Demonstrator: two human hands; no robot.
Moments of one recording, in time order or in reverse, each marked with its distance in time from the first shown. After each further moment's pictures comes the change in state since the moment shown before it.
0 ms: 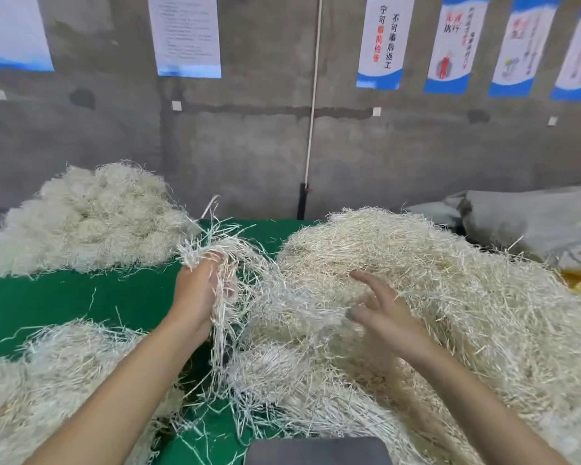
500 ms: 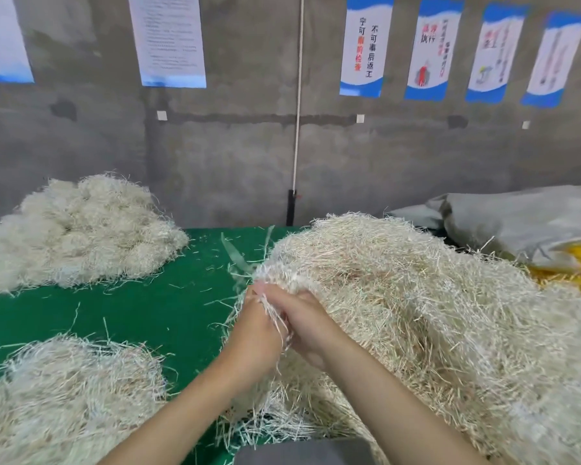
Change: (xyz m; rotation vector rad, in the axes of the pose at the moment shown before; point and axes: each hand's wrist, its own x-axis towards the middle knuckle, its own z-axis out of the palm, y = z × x) left_hand -0.069 -0.023 0.064 0.650 -0.352 0.404; right_hand 0.009 -0.074 0.068 0.731 -0.268 0.290
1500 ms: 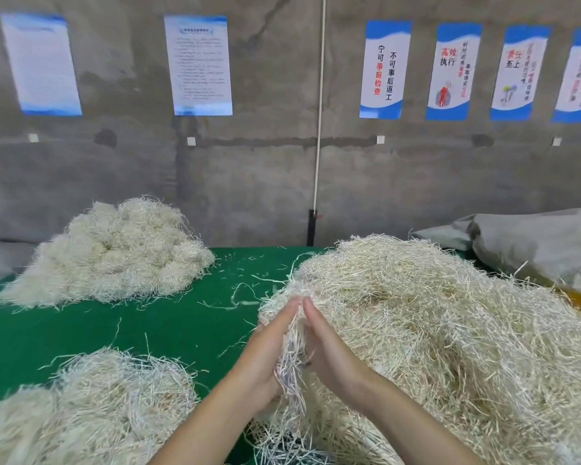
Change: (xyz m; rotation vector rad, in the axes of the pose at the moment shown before) left_hand -0.005 -0.011 -0.024 -0.876 -0.106 -0.384; right_hand -0.019 0.012 0.008 -0.209 -0.193 -0.135
